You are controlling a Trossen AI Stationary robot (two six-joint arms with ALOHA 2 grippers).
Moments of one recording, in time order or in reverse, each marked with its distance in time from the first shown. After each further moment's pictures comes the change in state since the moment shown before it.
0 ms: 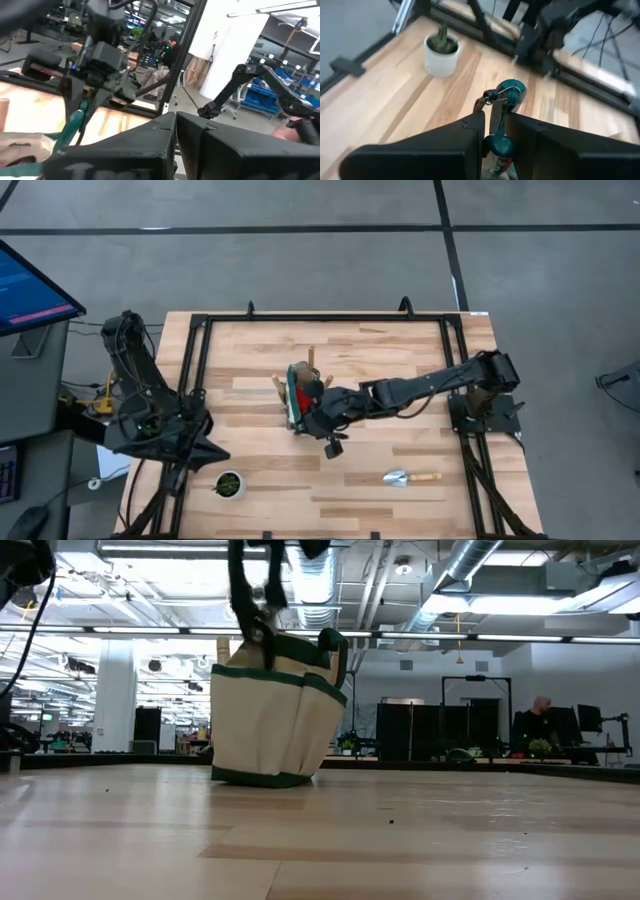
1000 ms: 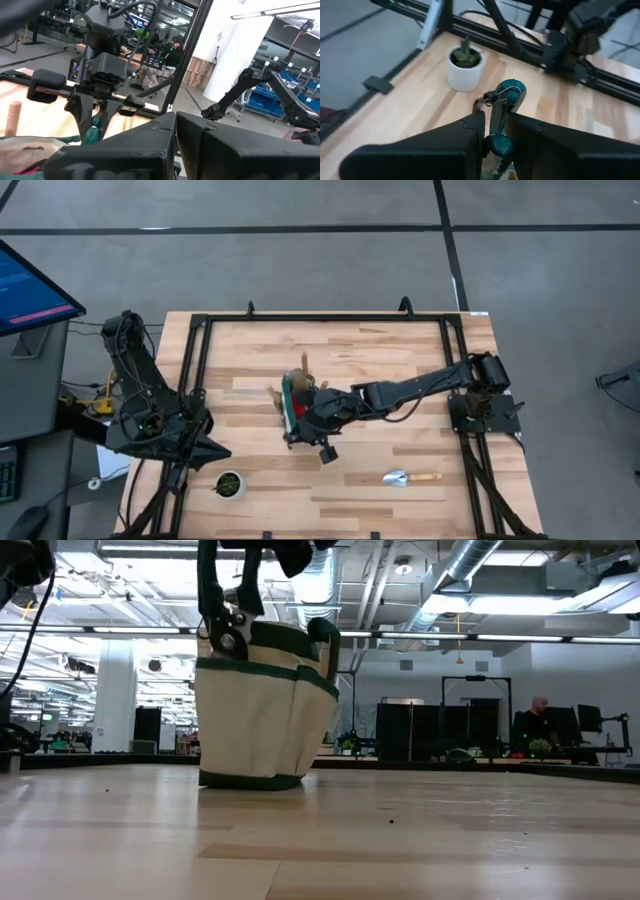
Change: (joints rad) left arm 0.004 0.000 -0.015 0.022 -0.018 0.003; right arm -0.017 0.078 0.004 0.105 -0.162 0.080
